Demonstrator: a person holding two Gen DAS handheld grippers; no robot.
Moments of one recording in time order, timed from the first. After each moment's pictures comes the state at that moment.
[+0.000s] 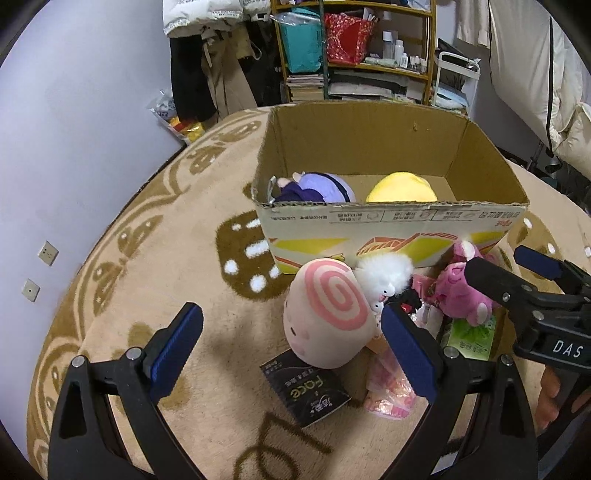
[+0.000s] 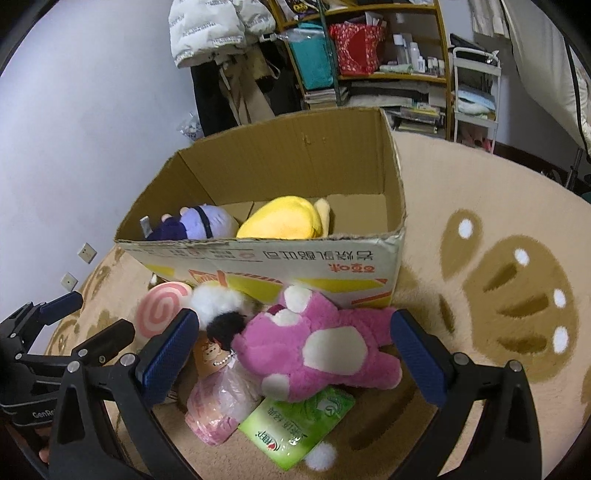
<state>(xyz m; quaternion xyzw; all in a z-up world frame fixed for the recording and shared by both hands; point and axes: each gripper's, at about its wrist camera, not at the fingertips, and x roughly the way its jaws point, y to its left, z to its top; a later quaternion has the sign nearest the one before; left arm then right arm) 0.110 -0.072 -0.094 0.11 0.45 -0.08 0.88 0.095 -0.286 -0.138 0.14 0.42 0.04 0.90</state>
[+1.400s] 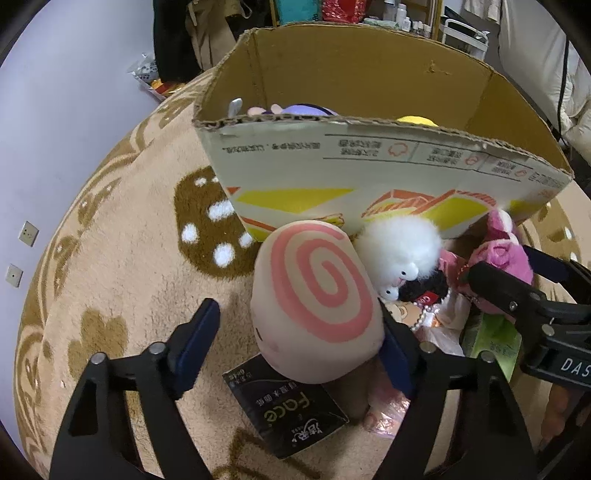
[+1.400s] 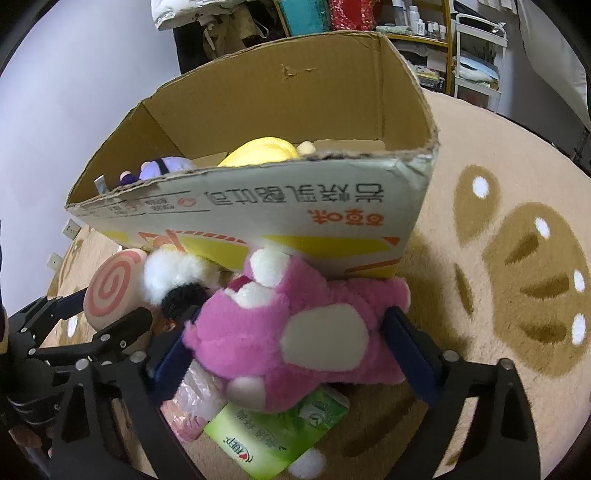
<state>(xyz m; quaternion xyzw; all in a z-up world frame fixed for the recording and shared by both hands) 0.137 -0.080 -0.150 0.10 0.52 -0.10 0.84 0.110 -0.279 -0.181 0.13 0.49 0.04 0.86</state>
